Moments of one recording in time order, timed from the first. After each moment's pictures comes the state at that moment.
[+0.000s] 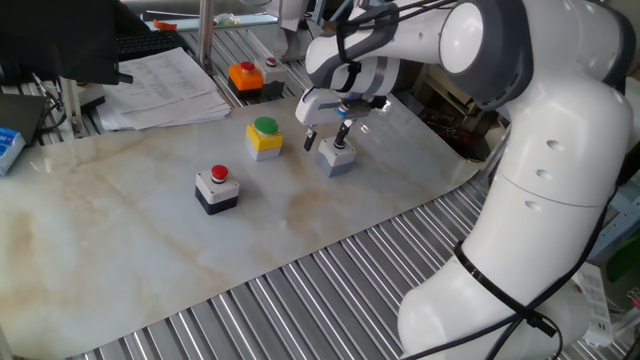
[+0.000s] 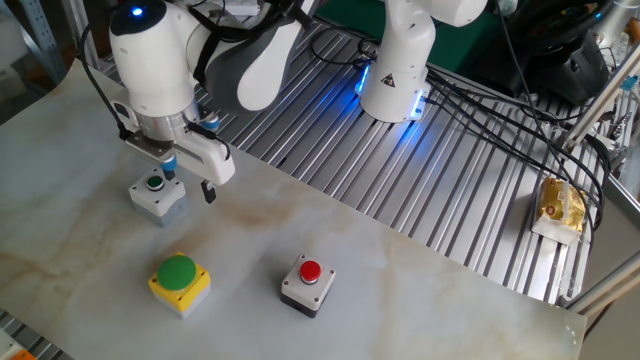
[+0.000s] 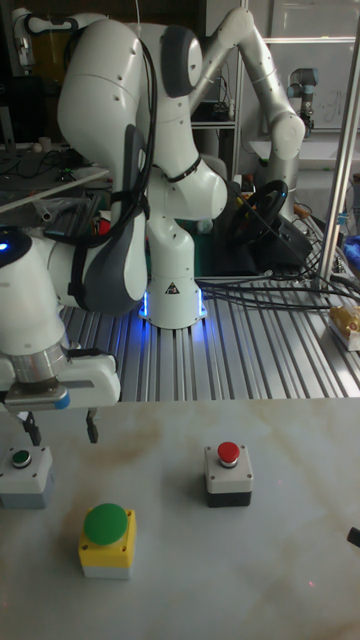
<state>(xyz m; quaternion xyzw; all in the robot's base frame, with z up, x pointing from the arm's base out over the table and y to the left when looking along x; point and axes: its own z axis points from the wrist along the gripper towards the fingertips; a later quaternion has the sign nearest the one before) 0.548 -0.172 0.156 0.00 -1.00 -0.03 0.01</state>
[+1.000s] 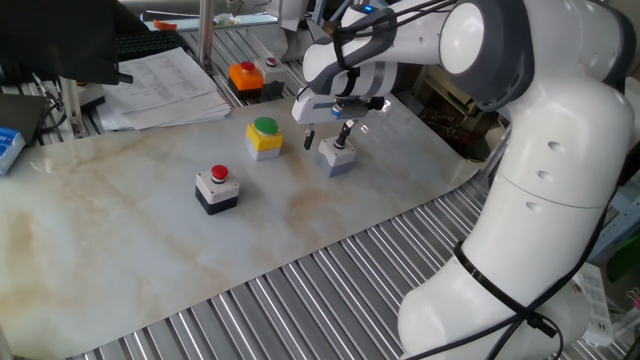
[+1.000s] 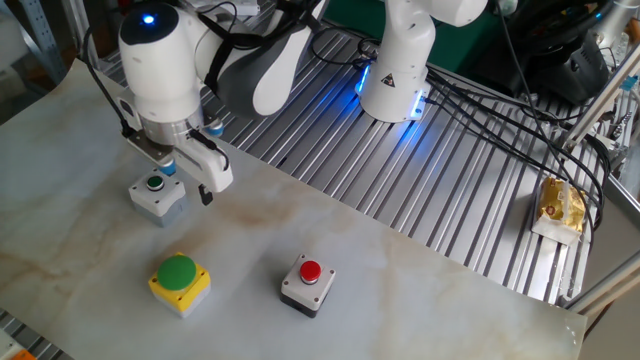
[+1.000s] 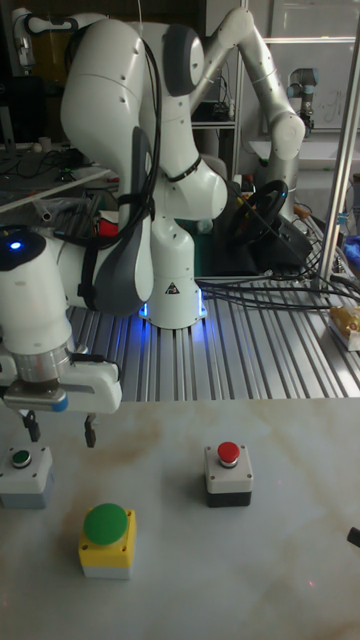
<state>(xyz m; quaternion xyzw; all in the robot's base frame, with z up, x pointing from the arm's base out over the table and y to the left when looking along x) 0.548 -0.173 0.157 -0.07 -1.00 -0.01 0.01</state>
